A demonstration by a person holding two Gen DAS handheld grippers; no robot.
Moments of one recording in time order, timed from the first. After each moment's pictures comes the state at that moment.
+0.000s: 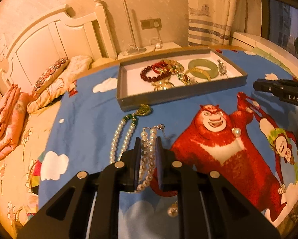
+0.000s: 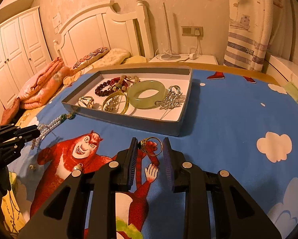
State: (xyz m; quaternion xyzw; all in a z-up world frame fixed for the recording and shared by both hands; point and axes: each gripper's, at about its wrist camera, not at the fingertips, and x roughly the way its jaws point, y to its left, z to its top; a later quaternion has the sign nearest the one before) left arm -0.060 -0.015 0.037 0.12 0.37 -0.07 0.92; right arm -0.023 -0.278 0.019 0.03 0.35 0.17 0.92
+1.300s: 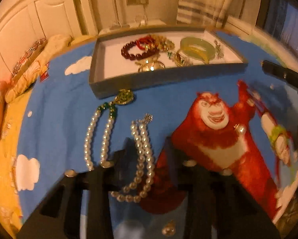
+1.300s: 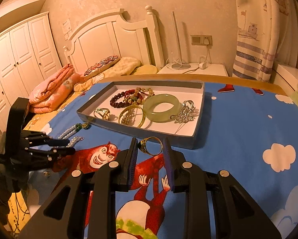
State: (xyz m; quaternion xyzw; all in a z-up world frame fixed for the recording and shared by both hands) left arm -0.013 -0.017 0.013 0.09 0.46 -0.14 0.87; right arm -0.028 -0.268 0.037 0.04 0.32 0.20 0.92
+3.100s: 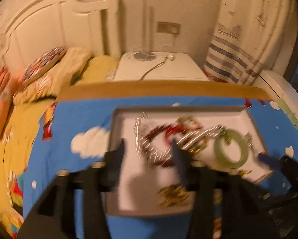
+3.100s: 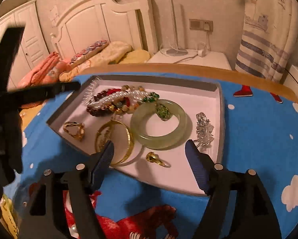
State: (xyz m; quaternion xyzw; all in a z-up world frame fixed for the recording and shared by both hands) left arm 0.127 -0.029 0.067 0.00 0.40 -0.05 0.92; right arm 0.067 -0.229 0.020 0.02 0.38 0.17 0.91
